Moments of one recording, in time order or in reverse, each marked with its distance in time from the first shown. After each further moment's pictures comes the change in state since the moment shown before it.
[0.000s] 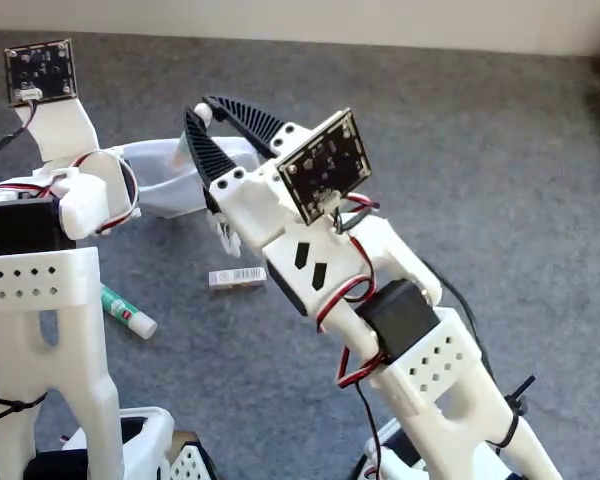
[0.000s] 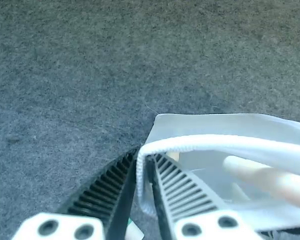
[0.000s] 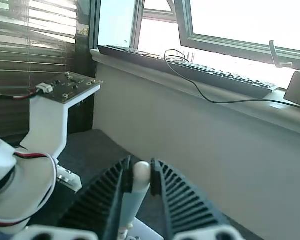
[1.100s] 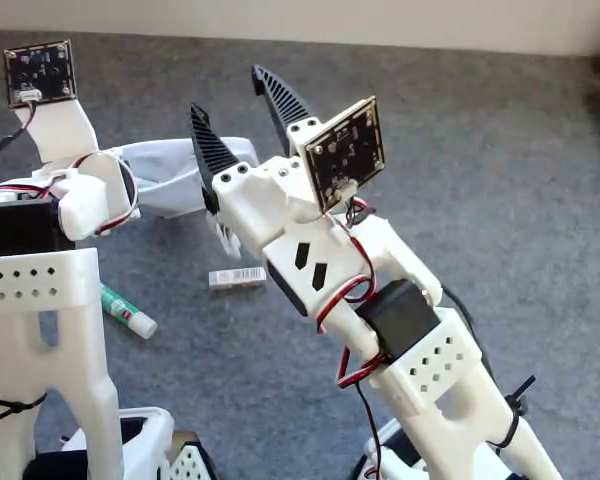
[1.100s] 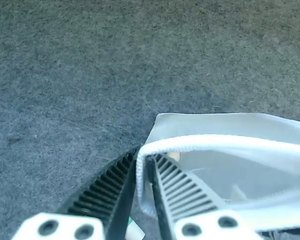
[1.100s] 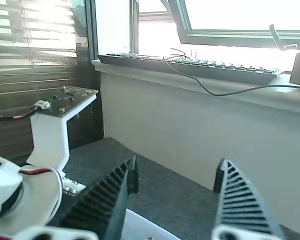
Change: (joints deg) left arm -0.1 0.0 0.4 0.0 0.0; right arm 0.0 0.0 0.0 0.0 -8.1
